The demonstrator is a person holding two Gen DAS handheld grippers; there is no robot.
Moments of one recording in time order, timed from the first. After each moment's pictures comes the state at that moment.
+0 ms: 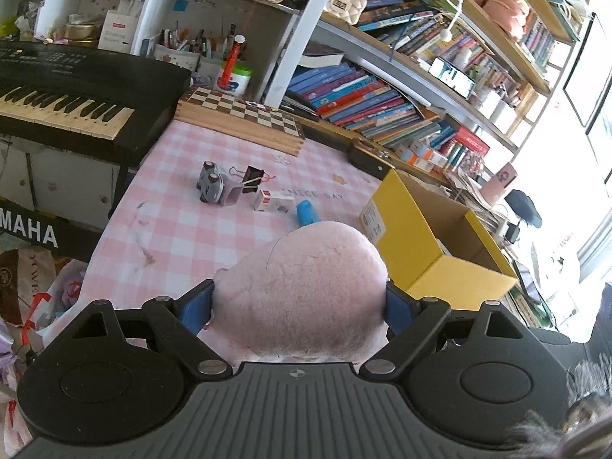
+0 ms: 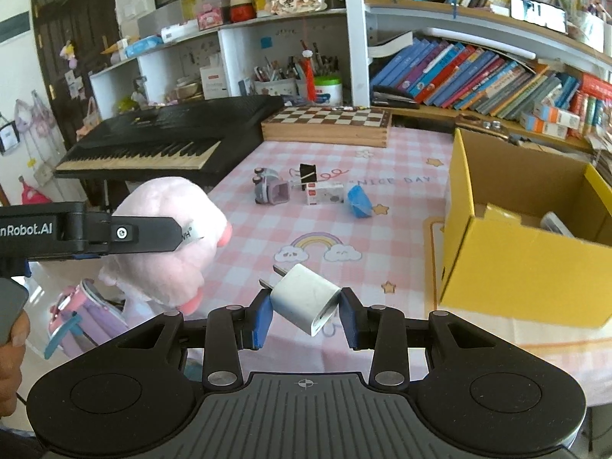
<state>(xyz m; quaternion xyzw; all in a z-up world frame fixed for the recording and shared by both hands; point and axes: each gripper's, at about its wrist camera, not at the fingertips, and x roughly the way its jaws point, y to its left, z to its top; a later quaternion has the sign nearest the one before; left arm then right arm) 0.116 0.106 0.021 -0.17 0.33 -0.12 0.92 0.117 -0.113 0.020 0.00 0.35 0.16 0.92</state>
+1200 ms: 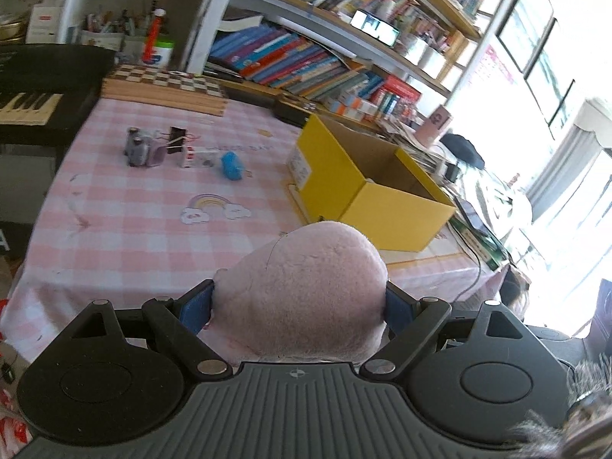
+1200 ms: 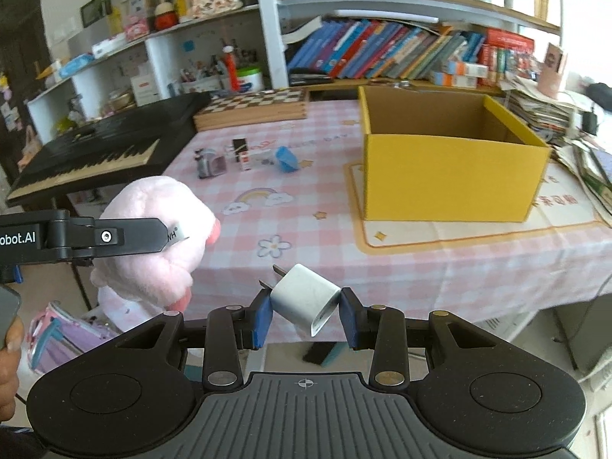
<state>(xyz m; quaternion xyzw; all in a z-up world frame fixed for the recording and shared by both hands) 0.085 0.075 0.012 -0.13 0.35 -0.24 0.90 0.036 -0.140 0.015 0.04 0.36 0.03 0.93</state>
